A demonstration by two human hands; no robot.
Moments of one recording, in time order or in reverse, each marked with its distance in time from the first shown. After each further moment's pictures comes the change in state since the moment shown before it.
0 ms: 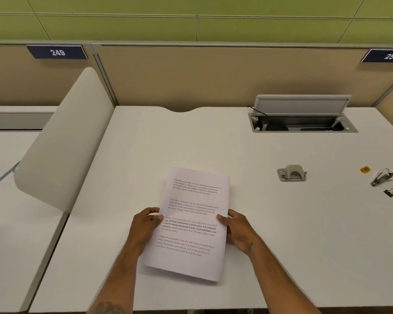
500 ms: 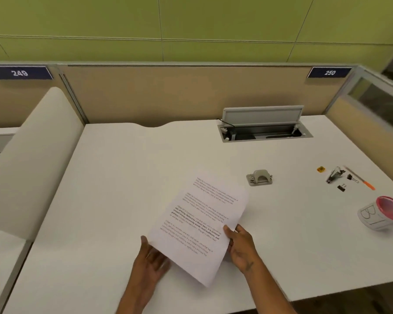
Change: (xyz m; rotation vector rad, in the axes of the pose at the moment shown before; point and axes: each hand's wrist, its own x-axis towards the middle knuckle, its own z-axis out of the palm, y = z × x) left_hand -0.058 -0.031 0.071 -0.725 -0.239 -0.303; right_hand -0.034 0.016 -0.061 0.379 0.234 -0.161
